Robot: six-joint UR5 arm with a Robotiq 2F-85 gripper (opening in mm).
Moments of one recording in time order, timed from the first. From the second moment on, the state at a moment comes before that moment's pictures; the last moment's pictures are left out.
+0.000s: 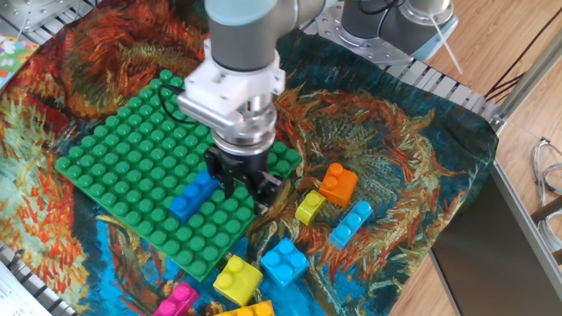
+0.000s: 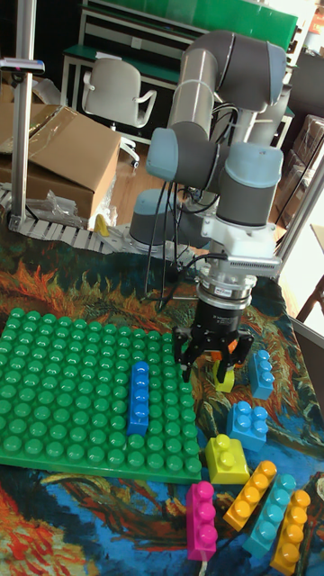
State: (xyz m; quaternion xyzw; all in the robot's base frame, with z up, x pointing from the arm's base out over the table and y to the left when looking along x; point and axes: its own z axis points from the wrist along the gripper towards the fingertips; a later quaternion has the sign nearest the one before) arm 0.577 0.119 0.087 -0.07 0.99 0.04 0.10
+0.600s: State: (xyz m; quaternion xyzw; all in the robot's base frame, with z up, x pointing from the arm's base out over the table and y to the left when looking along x) arm 0.555 0.153 0.080 -0.06 0.99 0.04 0.08
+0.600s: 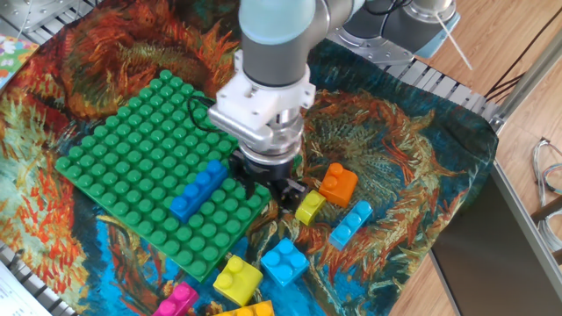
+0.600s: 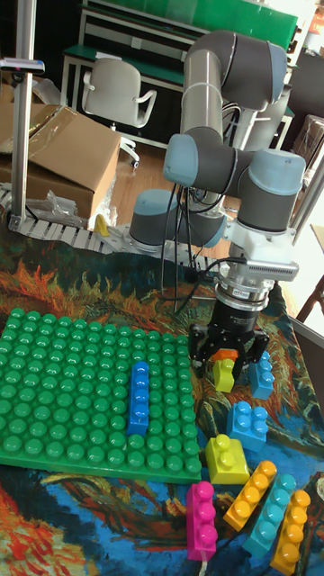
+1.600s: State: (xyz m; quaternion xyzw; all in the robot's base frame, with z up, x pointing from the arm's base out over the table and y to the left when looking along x) arm 0.520 0.190 0.064 -0.07 0.99 0.04 0.08
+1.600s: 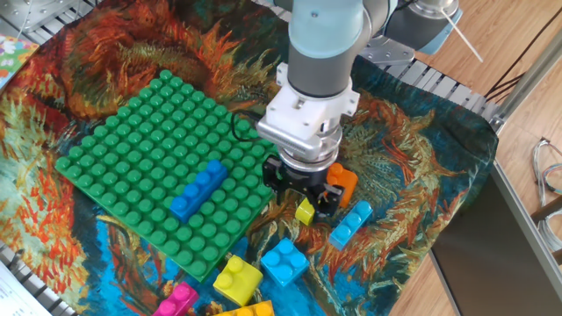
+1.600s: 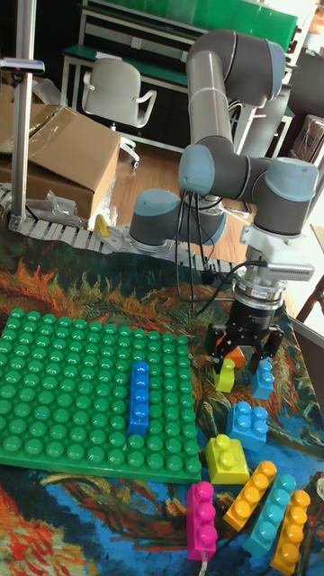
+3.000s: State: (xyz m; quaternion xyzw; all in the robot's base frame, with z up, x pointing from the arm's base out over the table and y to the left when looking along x) arm 0.499 0.190 0.037 -0.03 1.00 0.03 0.08
